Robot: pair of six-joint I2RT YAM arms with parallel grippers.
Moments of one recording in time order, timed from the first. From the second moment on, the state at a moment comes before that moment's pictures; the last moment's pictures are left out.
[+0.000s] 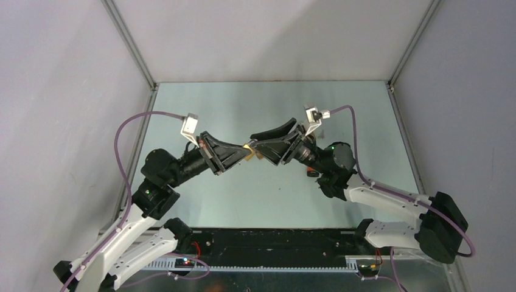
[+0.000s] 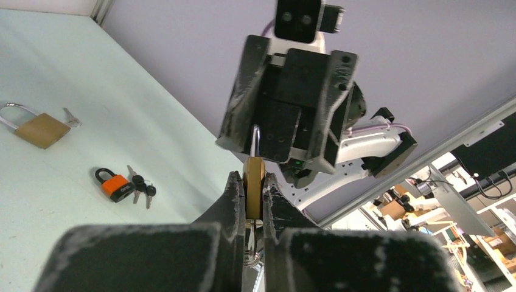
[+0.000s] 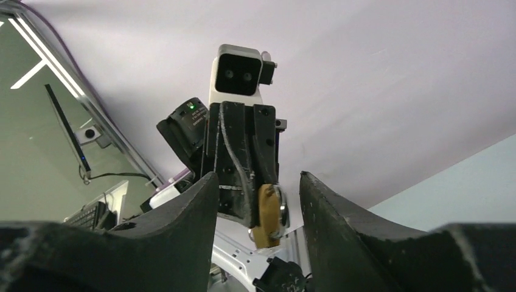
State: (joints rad) left arm -0.67 0.65 0.77 0.08 0.39 -0.81; right arm 0.91 1.16 0.75 0.98 -0.30 0.83
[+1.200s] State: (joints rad) left arm -0.66 0.66 0.71 0.11 0.58 -0.67; right arm 0.82 1.12 0.77 0.90 -0.49 0.90
